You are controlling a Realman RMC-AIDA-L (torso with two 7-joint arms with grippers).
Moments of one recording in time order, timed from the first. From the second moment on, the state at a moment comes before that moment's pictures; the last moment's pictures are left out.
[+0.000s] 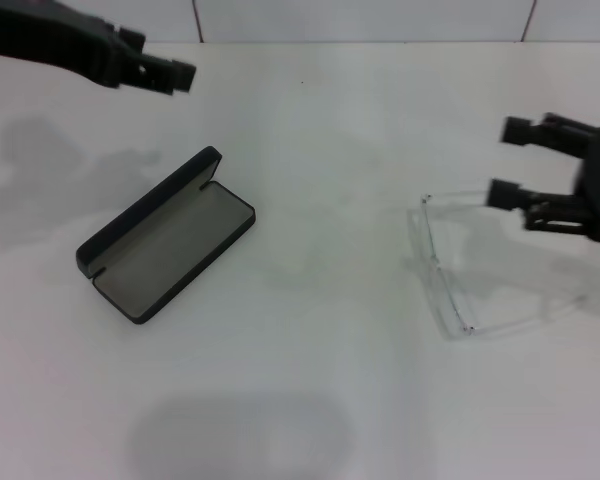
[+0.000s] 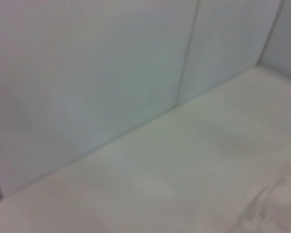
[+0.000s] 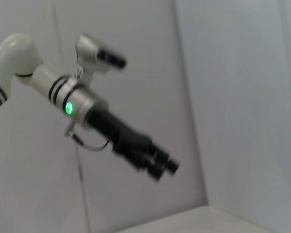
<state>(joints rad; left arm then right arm) -0.58 -2.05 0.93 1.64 2.29 1.71 -2.45 0.44 2.00 -0.83 -0.67 -1.59 -1.72 1.26</state>
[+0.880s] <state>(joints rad) -0.70 -2.08 1.21 1.36 2.68 1.60 -2.59 0.40 1.99 -0.73 -0.62 -1.59 -1.77 1.20</state>
